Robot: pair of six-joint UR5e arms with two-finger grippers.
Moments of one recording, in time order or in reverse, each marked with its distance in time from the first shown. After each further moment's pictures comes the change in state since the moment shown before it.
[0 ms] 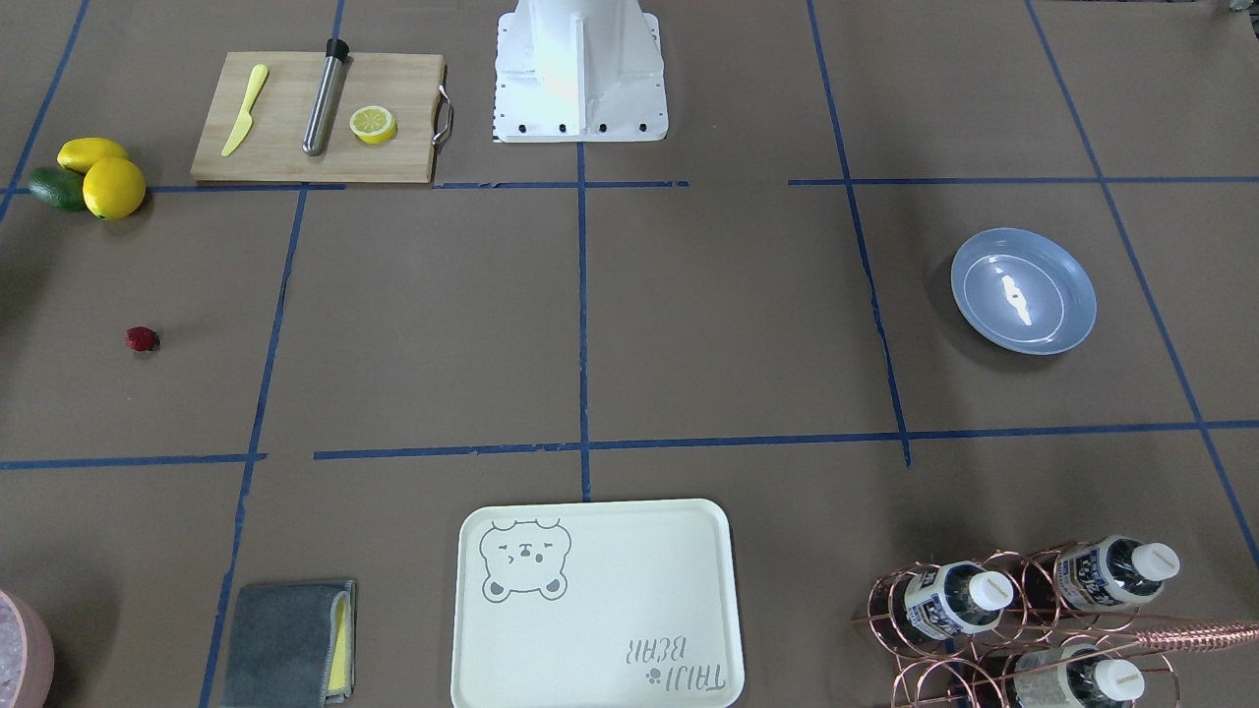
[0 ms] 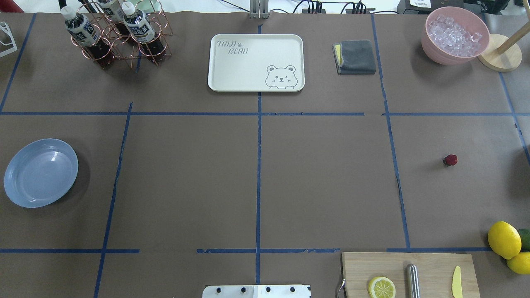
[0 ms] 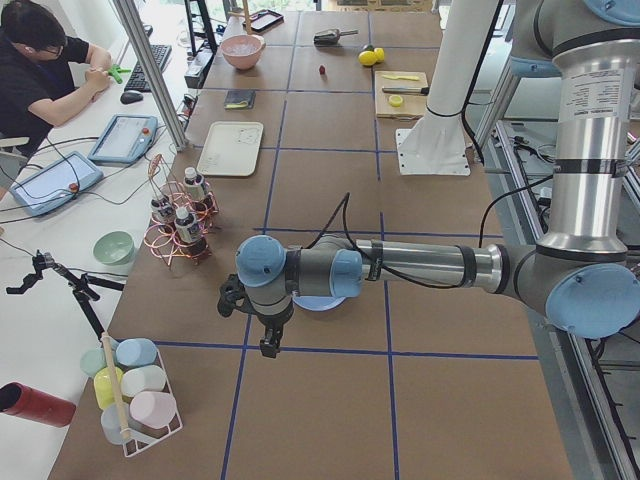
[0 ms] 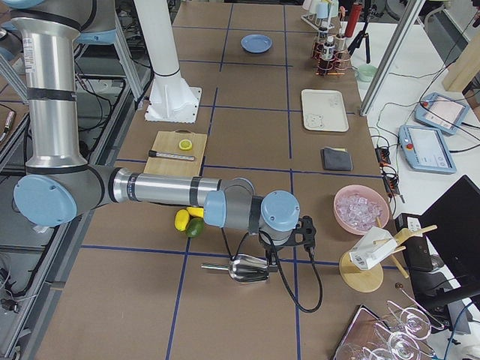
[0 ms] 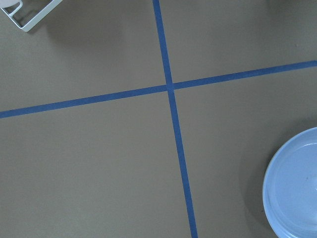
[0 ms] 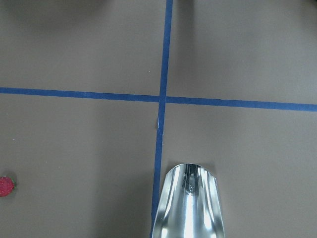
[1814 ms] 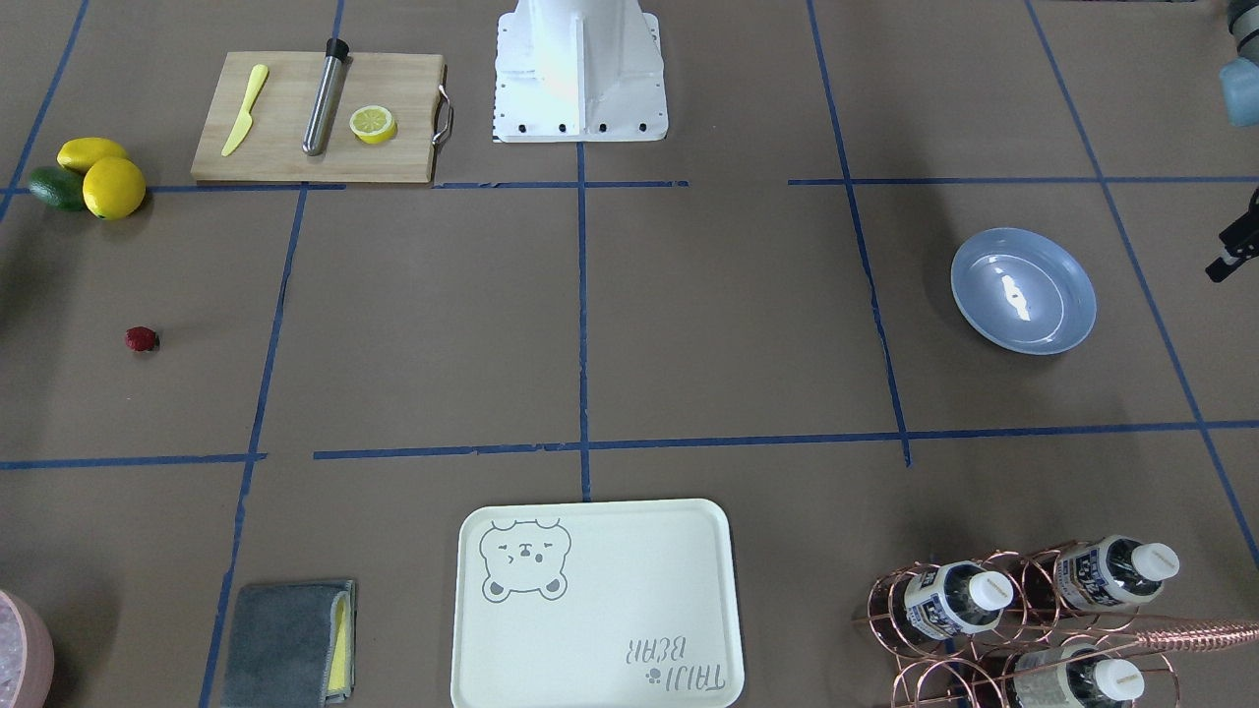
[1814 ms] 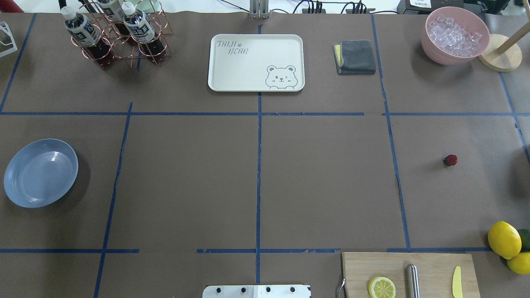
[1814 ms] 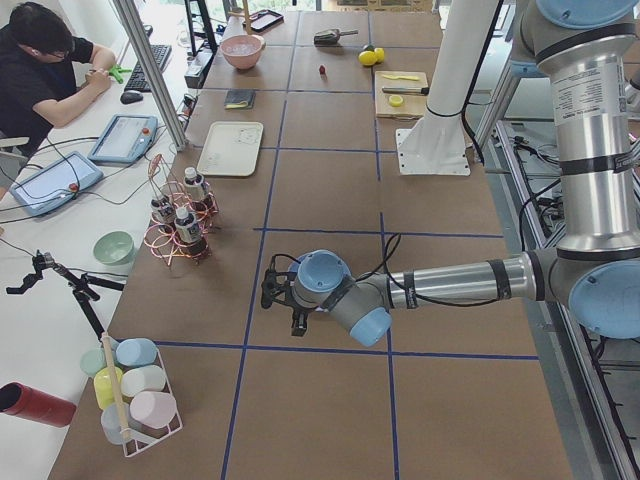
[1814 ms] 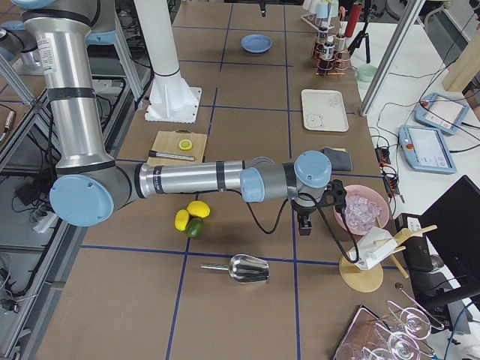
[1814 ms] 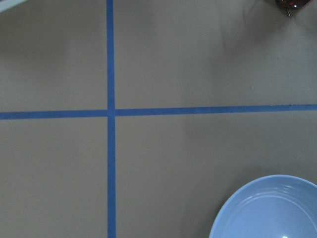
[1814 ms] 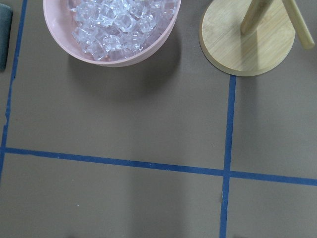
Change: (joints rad) left arm 0.302 0.196 0.101 -1.012 0.032 -0.882; right arm -0.107 0.143 -0.015 0.145 0.029 0.292
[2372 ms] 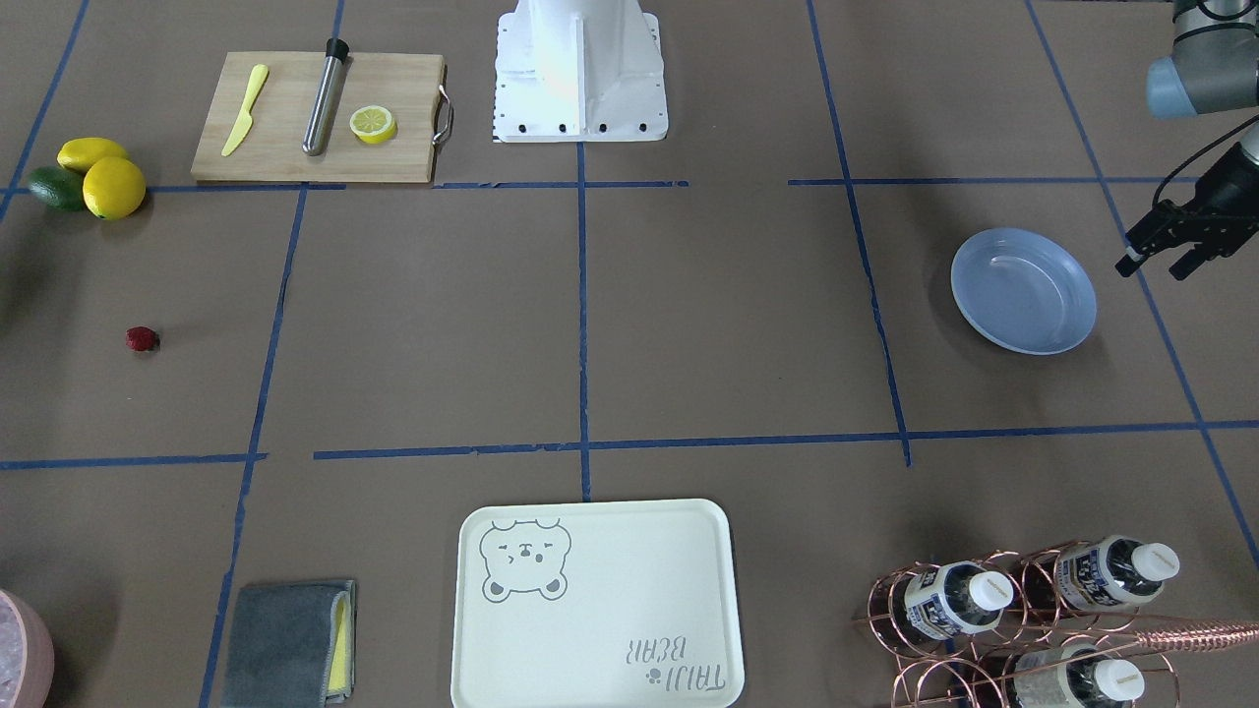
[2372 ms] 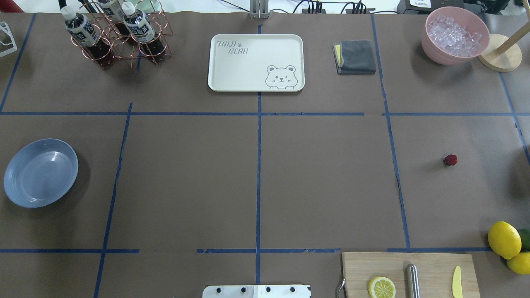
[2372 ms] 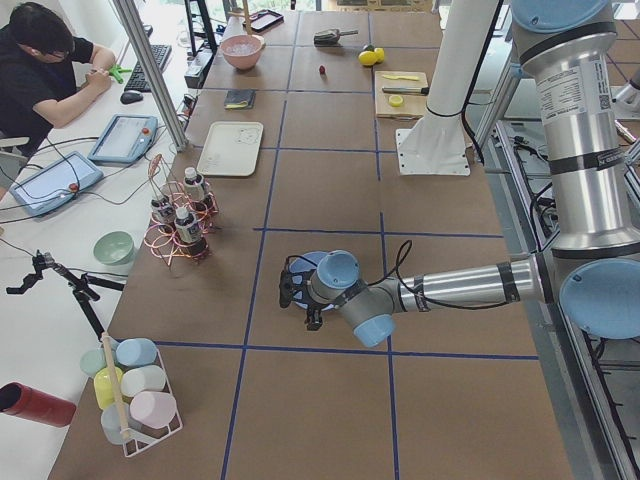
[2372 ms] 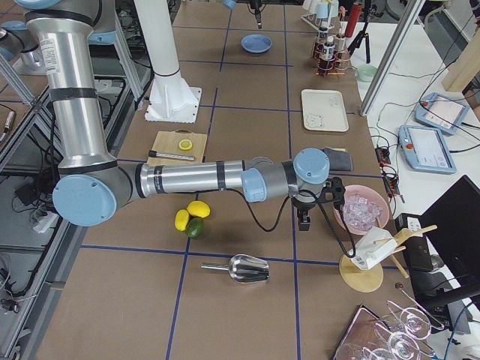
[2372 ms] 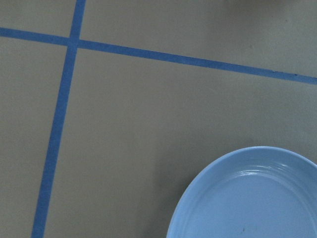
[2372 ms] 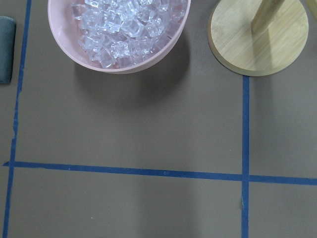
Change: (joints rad) left arm 0.220 0.023 0.017 -0.172 0.190 -0.299; right arm -0.029 -0.003 -0.001 0.047 0.001 0.073
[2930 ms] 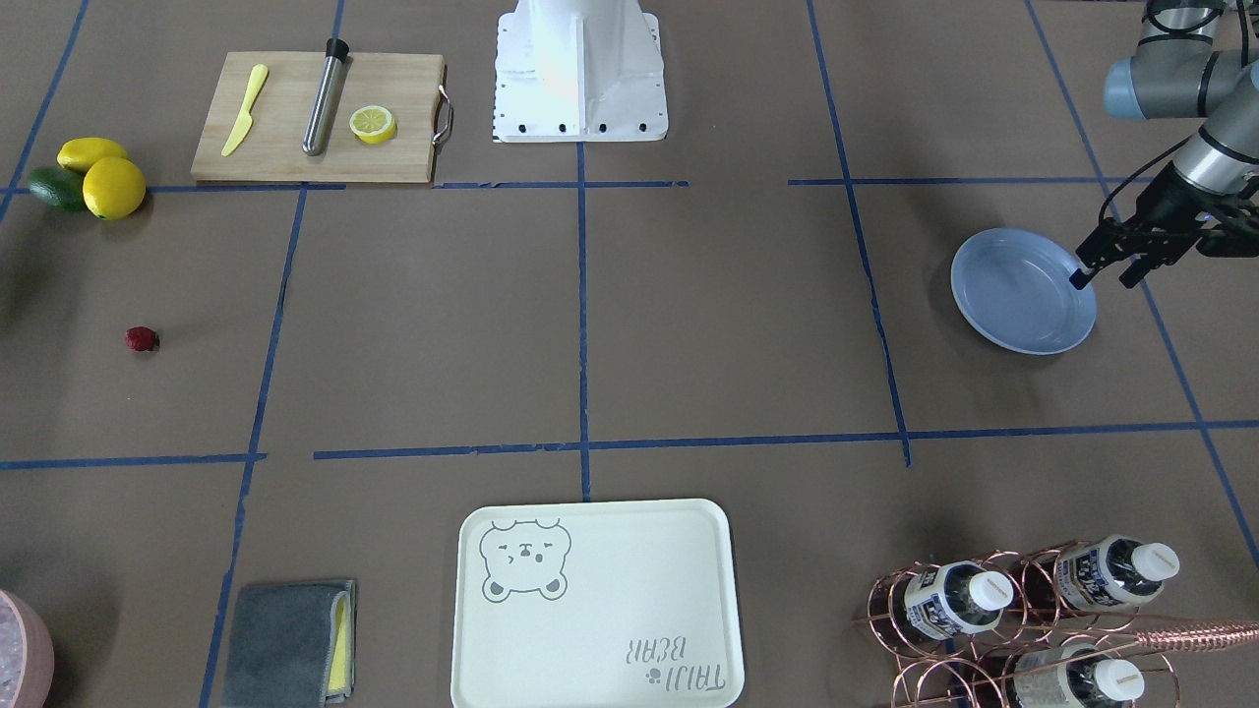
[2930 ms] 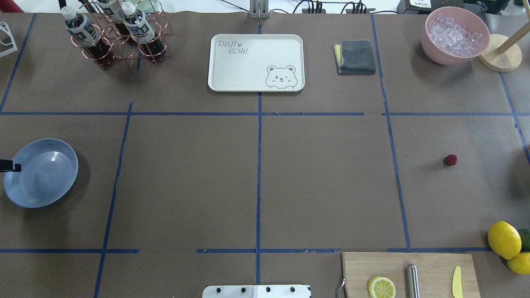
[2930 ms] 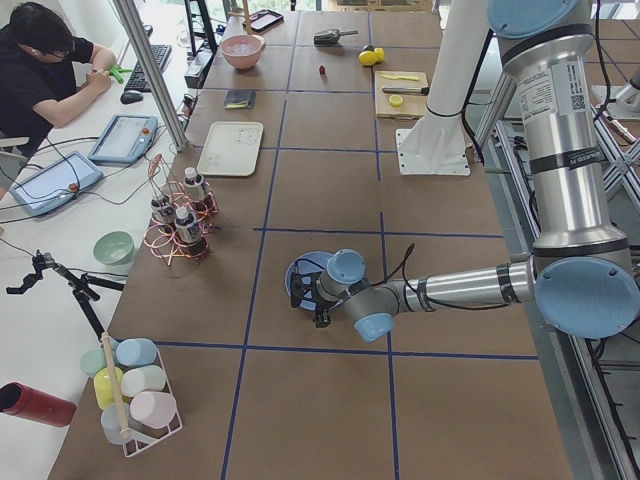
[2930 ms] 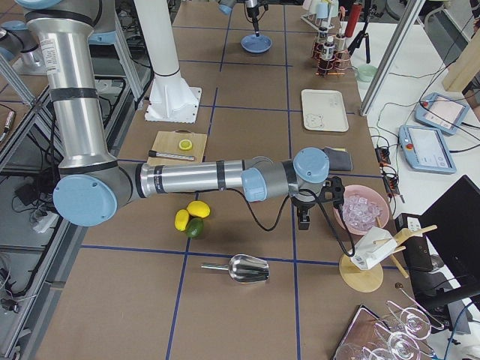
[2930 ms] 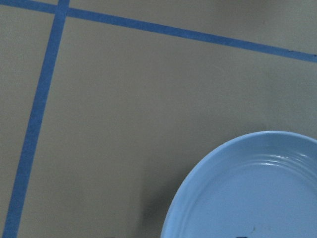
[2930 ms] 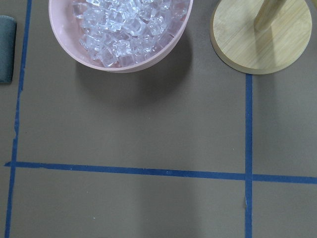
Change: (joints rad) left arm 0.111 0.000 0.035 -0.029 0.099 -0.069; right arm -0.005 0.000 0.003 0.001 0.000 0.012
